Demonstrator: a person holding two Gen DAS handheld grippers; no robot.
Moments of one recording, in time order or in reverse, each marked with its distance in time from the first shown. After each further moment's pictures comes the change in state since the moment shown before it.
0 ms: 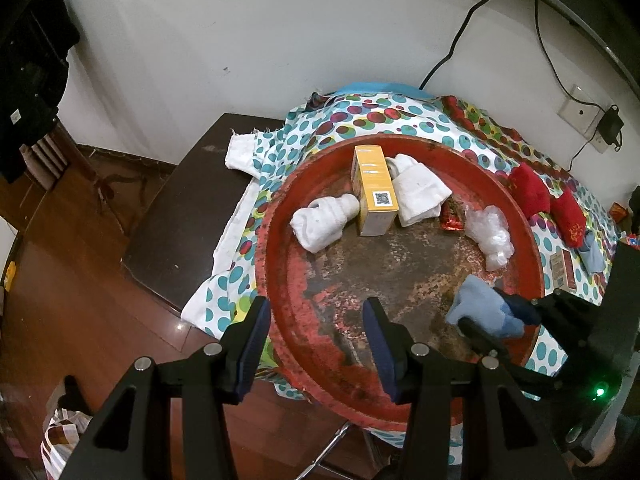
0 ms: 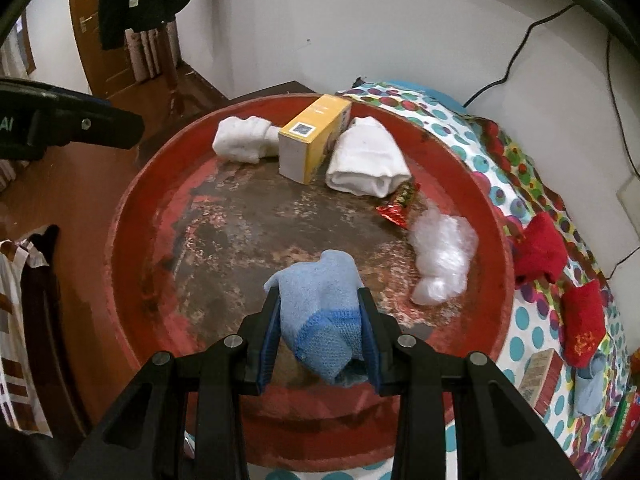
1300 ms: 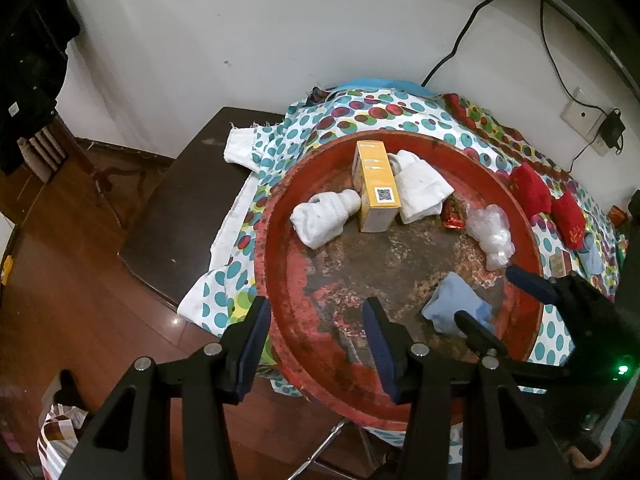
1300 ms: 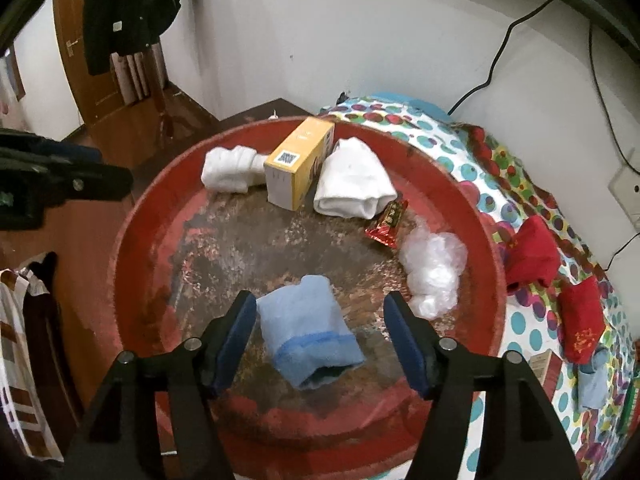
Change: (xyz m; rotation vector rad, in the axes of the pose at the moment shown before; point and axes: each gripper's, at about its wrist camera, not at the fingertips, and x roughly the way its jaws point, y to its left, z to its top) left arm 0.004 0.002 -0.001 -0.012 0.016 -0.013; right arm -0.011 -0.008 0.012 0.072 -0.052 -0.015
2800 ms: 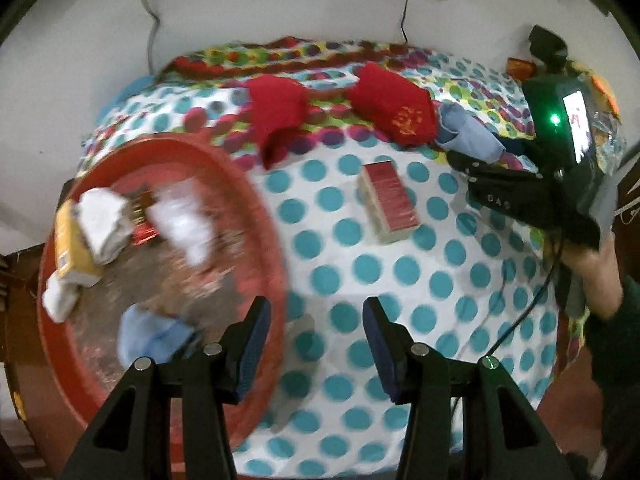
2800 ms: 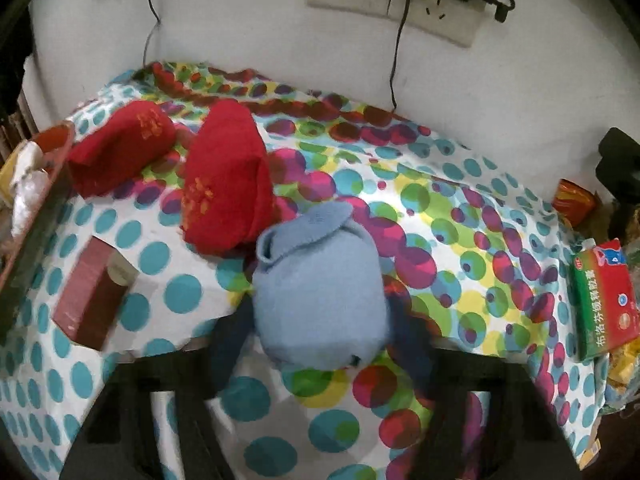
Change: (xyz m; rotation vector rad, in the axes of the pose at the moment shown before) left arm 0.047 -0.292 -0.024 0.452 0.143 -0.152; right arm -0.005 -0.314 -0.148 0.360 0.039 -0.288
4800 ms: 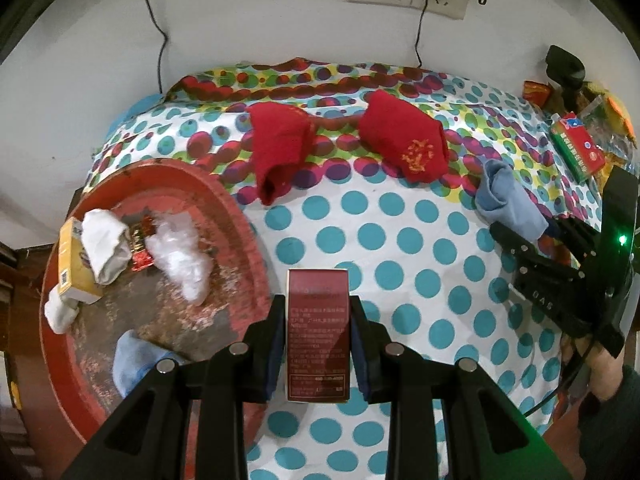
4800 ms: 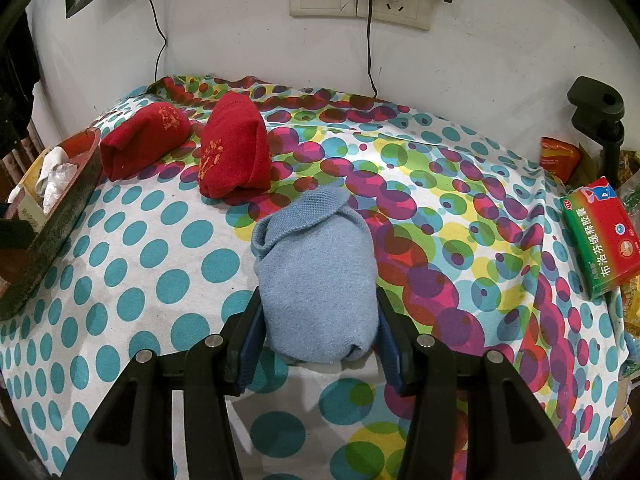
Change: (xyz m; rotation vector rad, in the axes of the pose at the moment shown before) left arm 0.001 0.000 0.020 -0.050 -0.085 0.057; right arm -0.029 -0.017 -0.045 0.068 -0.059 0.054
